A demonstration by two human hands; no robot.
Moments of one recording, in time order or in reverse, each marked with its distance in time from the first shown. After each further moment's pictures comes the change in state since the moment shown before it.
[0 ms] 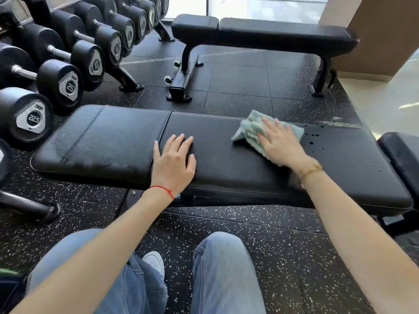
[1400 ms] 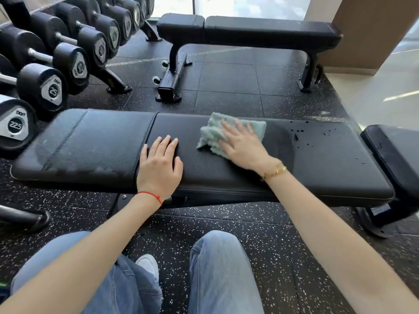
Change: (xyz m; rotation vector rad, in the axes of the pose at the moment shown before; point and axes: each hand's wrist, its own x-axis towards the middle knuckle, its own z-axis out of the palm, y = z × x) left_hand -0.005 0.003 0.003 0.075 0.009 0.012; right_hand -0.007 -0.049 0.009 -0.020 -0.012 -0.193
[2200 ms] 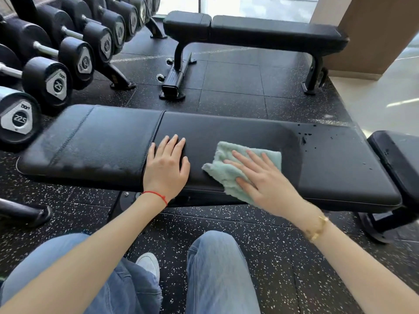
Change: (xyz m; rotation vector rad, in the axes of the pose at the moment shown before) left_hand -0.001 -0.004 0.002 -0.019 -0.002 0.008; right_hand -0.098 -0.007 0.003 0.077 0.037 -0.196
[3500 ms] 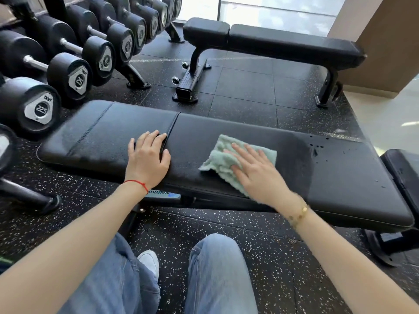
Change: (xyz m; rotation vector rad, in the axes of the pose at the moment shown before) left_hand 0.008 -0.060 -0.019 -0.049 0.063 -0.133; right_hand 0.050 -0.008 0.006 -0.020 -0.009 0.059
